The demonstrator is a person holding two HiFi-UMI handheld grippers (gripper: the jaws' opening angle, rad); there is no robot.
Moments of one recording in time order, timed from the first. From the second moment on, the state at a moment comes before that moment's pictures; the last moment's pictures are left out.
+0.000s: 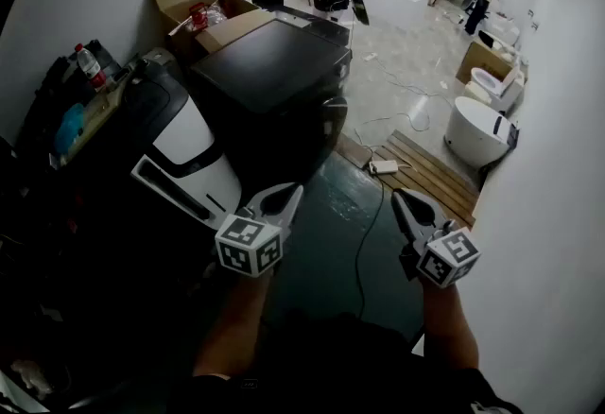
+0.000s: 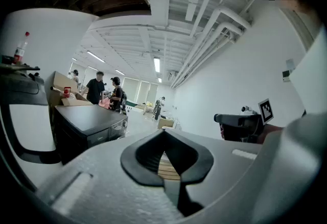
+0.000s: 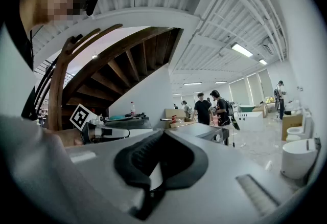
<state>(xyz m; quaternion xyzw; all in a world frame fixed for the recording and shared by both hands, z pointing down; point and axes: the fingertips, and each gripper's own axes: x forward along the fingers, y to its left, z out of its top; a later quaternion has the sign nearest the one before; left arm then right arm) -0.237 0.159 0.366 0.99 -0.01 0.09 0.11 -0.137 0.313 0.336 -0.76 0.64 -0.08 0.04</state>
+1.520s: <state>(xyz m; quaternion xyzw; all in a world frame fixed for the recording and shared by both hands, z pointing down) -0.235 0.070 0.371 0.99 -0.02 0.06 0.08 -0.120 0.217 0.382 -0.75 0.64 -0.15 0.10</state>
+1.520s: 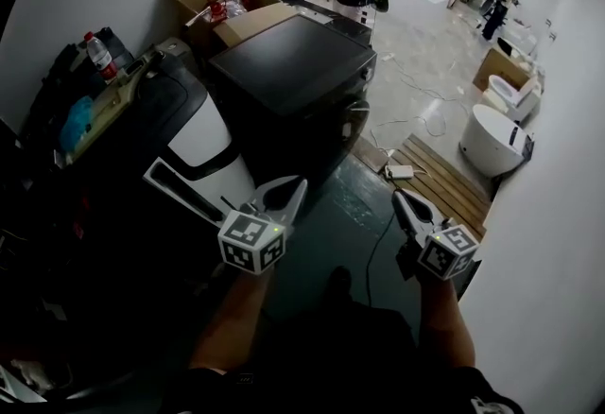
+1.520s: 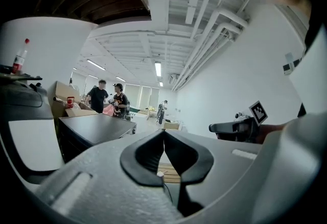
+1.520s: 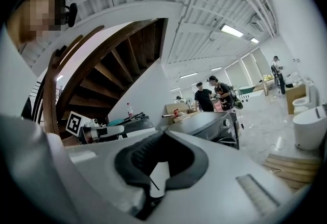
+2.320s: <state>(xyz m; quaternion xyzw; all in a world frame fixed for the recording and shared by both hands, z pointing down) -0.041 0.040 0.396 0.99 -0.03 0.12 0.07 0.081 0.179 0.418 -0.72 0.65 -0.19 0.13</state>
